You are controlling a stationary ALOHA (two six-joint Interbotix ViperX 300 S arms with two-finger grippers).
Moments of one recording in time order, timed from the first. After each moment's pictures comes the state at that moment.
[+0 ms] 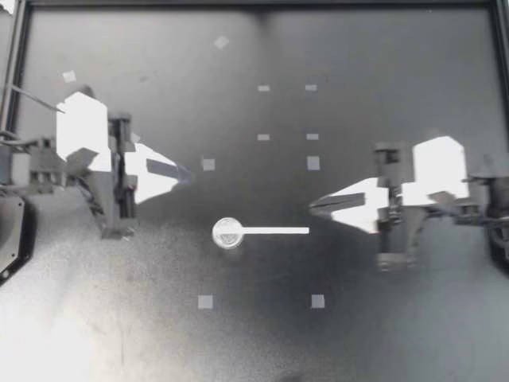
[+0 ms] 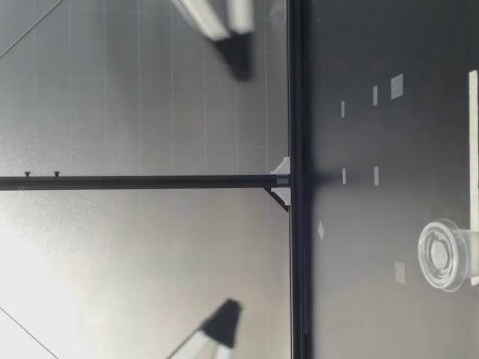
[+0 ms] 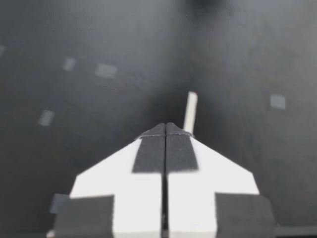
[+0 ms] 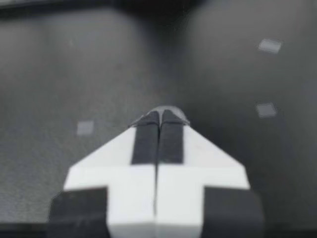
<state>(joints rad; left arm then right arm) 0.06 -0.37 1.02 -0.06 -0.21 -0.06 0.00 -0.13 1.08 0.08 -0.68 0.04</state>
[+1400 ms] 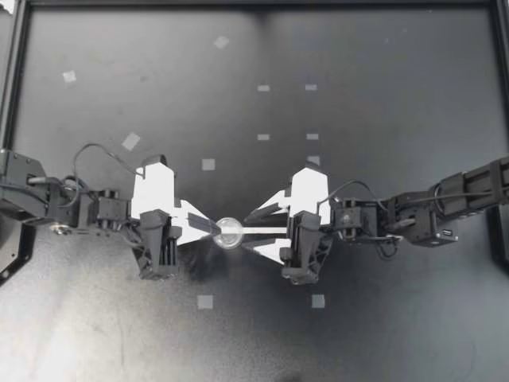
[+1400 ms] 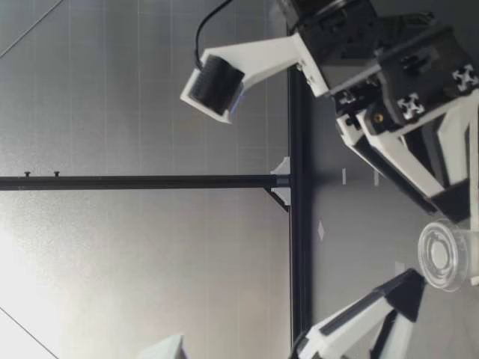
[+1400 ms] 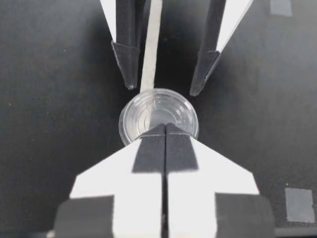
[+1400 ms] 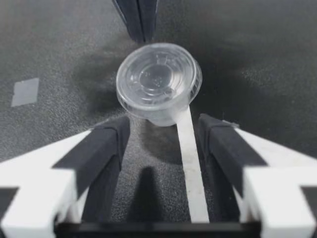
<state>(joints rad) -0.04 0.05 1.00 -0.06 -0.44 -0.10 -0.01 0.40 0.75 0.06 -0.68 0.14</state>
